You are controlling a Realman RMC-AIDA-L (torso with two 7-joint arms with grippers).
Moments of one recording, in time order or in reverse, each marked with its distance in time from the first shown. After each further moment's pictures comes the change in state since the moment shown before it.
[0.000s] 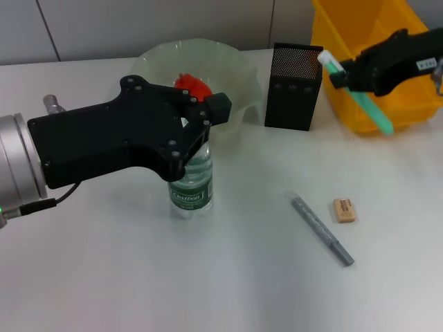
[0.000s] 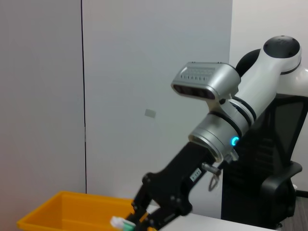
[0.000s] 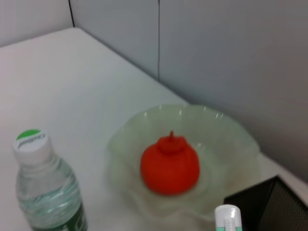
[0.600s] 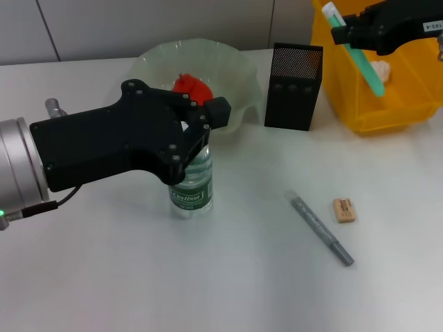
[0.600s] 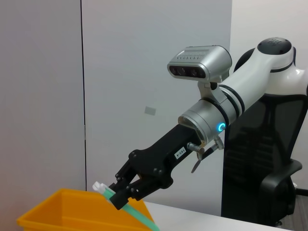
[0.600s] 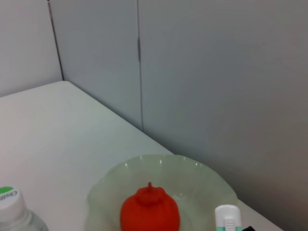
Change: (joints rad) left arm 0.000 -0.002 0.003 -0.018 -0.002 0.000 0.021; right arm 0.049 -0.042 0.104 0.140 0.109 -0.064 -0.105
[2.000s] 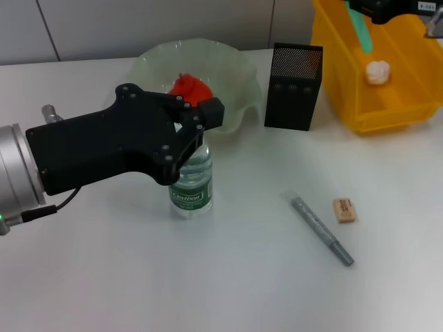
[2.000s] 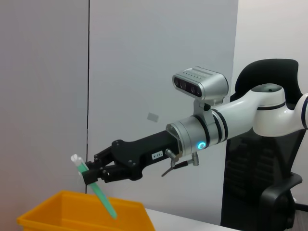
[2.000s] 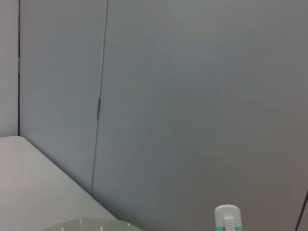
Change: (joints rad) left arm 0.005 0.003 -0.003 -0.064 -0.067 0.000 0.049; right arm 0.031 -0.018 0.118 0.326 0.225 -0.246 -0.440
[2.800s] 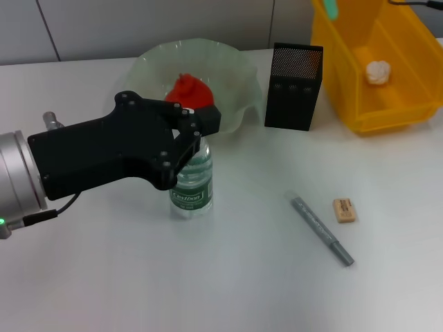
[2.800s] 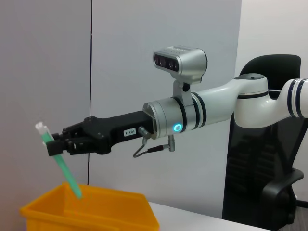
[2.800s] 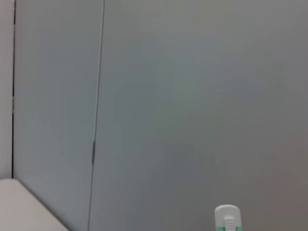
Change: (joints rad) left arm -0.005 -0.002 -0.002 -0.041 -0.001 -0.002 0.030; right arm 0.122 -0.019 -0.005 0.159 0.081 -0.104 -0.035
